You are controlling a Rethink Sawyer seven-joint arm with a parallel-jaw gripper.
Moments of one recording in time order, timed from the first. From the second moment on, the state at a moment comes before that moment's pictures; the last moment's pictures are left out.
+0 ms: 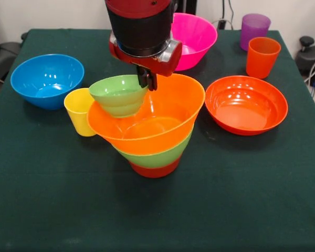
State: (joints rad) arm -0.33 -0.41 0.12 1.07 -0.11 1.17 2.03
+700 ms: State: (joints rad) arm -0.28 -0.48 0.08 1.15 -0.02 1.15 2.03
